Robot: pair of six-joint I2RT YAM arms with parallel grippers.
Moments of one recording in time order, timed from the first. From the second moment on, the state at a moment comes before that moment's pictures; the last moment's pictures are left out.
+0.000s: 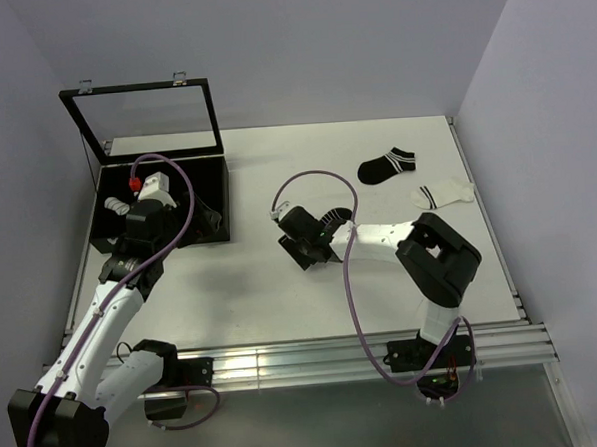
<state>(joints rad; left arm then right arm) -0.26 0.91 0.74 -0.30 0.02 -0.55 0.86 1.76 1.01 -0.27 0.26 0.07</state>
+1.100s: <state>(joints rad) -0.26 0.90 0.74 -0.30 0.01 -0.55 1.00 1.84 1.11 -0.26 0.11 0.03</state>
